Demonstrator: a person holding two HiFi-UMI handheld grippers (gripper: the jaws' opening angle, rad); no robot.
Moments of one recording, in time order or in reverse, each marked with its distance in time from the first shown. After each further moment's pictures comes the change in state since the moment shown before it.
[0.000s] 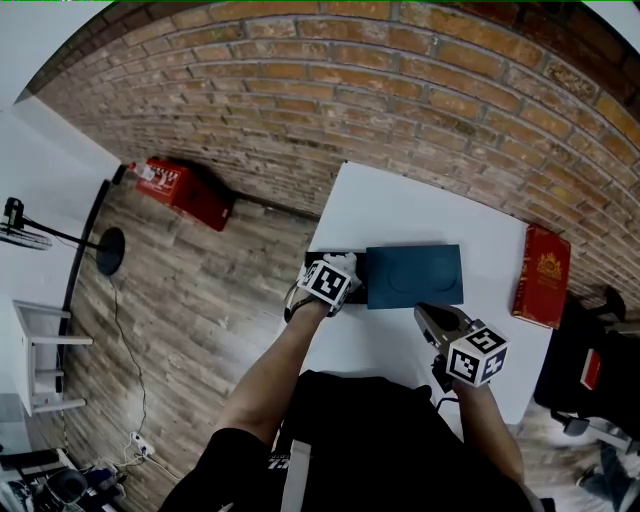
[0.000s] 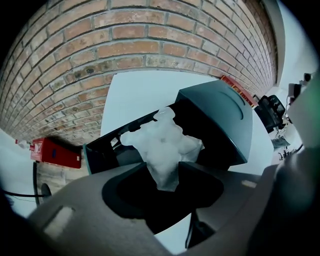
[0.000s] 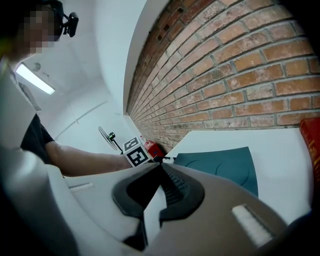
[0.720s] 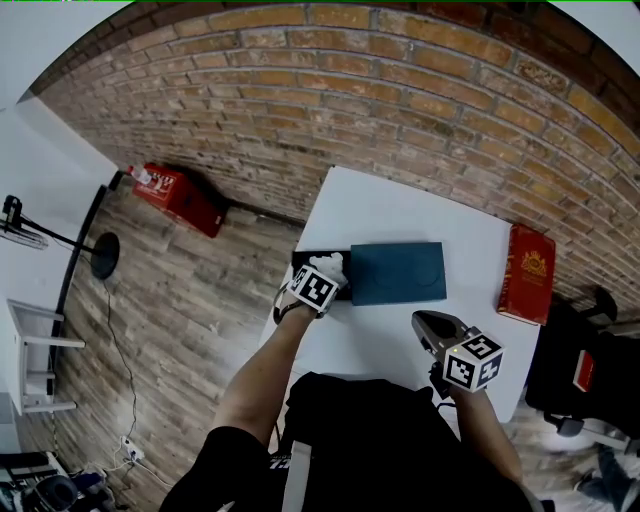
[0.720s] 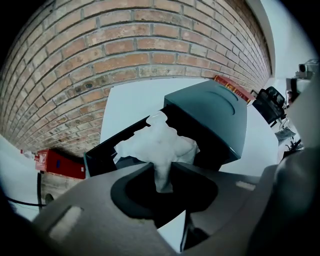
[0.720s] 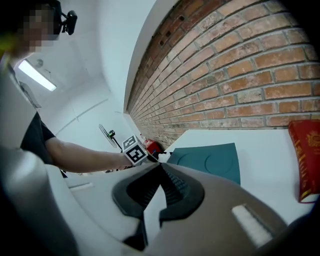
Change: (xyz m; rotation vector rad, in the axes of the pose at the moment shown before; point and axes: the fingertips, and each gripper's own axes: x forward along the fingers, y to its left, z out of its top) left arm -0.006 -0.012 0.003 0.078 -0.093 0.061; right arm -0.044 -0.002 -0.020 -0.025 0.007 -0.018
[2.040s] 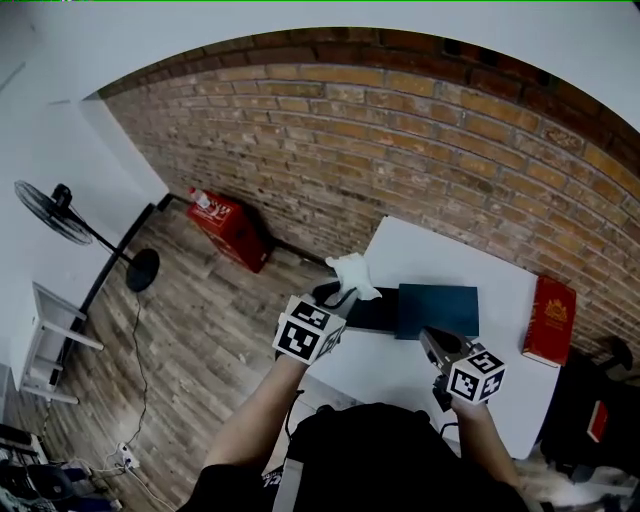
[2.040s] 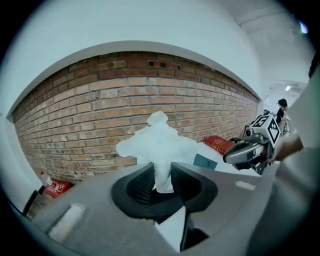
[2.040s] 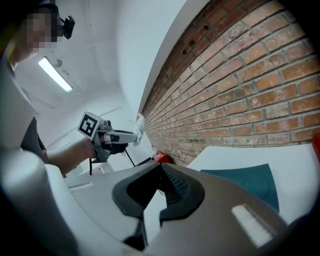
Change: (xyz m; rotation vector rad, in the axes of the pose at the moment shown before) left arm -0.279 0.003 0.060 0.019 -0.637 0.123; right arm 0.041 0.073 0.040 -0.098 -0.153 0.111
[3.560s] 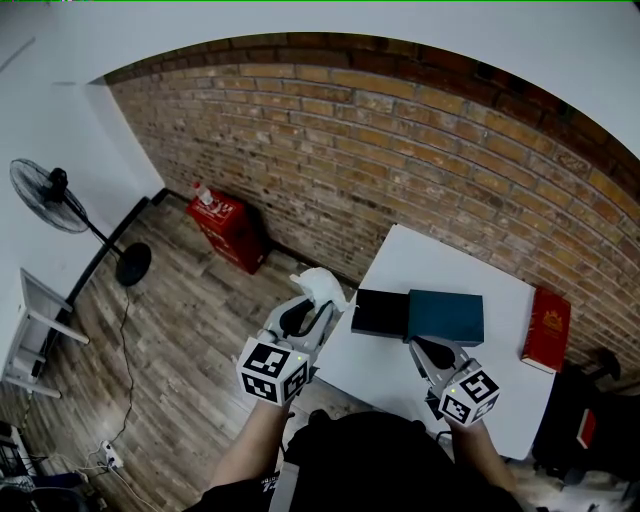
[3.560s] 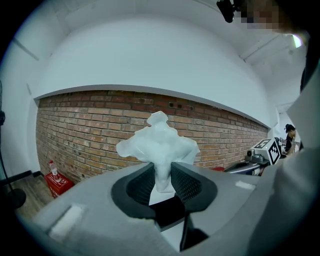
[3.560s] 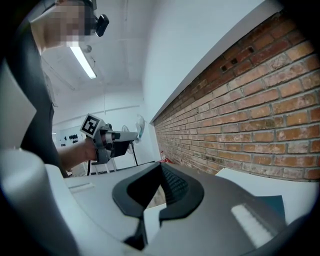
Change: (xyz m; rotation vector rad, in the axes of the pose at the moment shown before) left arm -0.125 0.037 -0.004 -0.195 -0.370 0.085; right arm 0.017 0.102 0.028 -0.269 -0.084 0.075
